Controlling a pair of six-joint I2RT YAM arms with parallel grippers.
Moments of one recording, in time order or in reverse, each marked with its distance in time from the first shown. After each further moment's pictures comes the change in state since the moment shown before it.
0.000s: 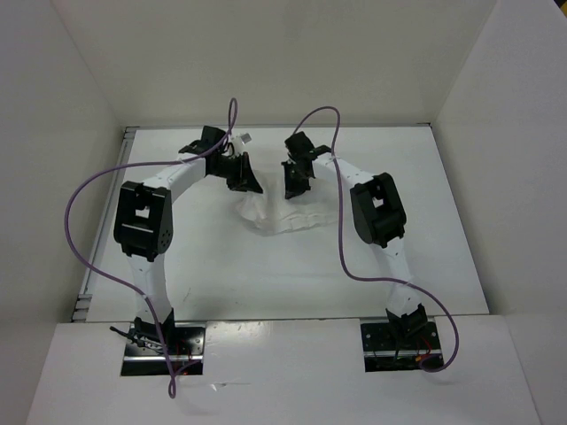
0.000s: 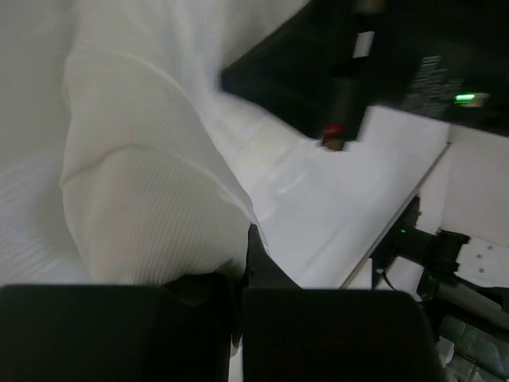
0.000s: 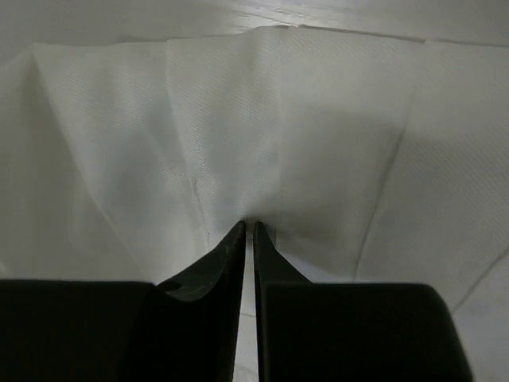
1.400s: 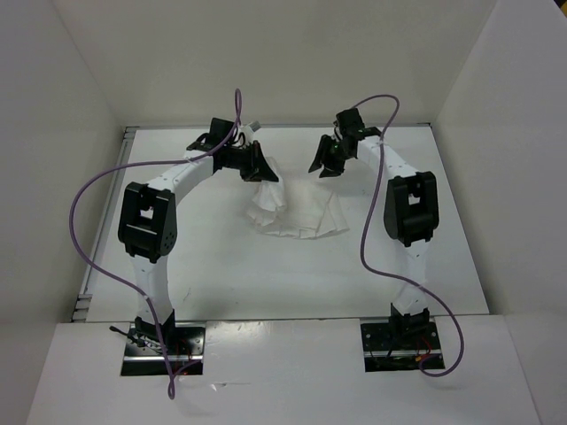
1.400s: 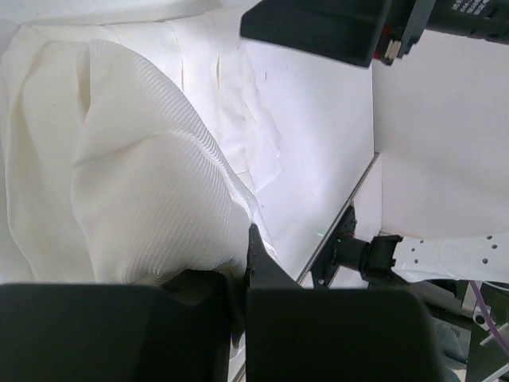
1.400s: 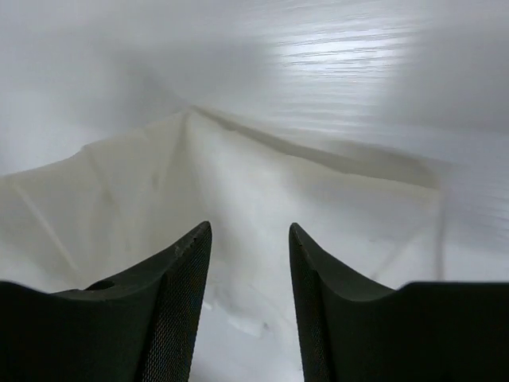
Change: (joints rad) left arm -0.073 -0.007 0.094 0.120 0.089 -0.216; right arm -0.241 -0.141 -0.035 -0.003 -0.281 0.141
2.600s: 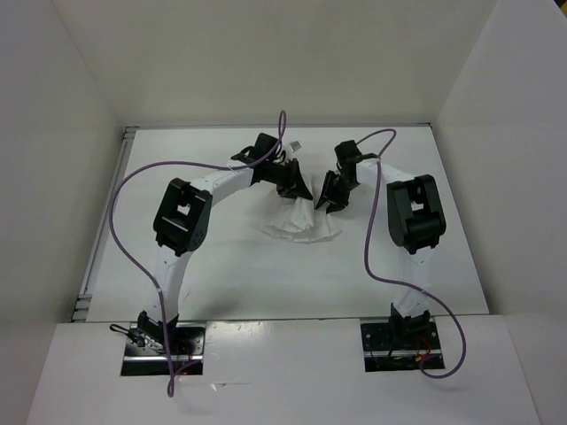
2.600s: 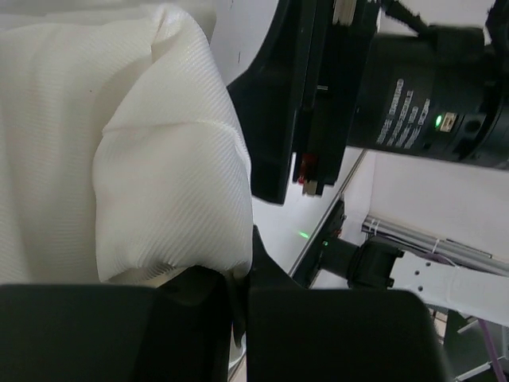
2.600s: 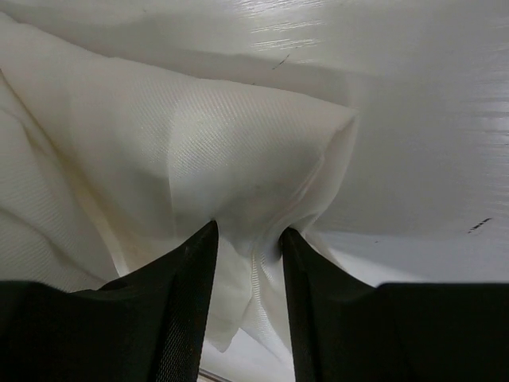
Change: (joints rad) left arm -0.205 0.211 0.124 0.072 -0.032 -0.150; right arm -0.002 -0.108 -0.386 0.029 0.099 0.058
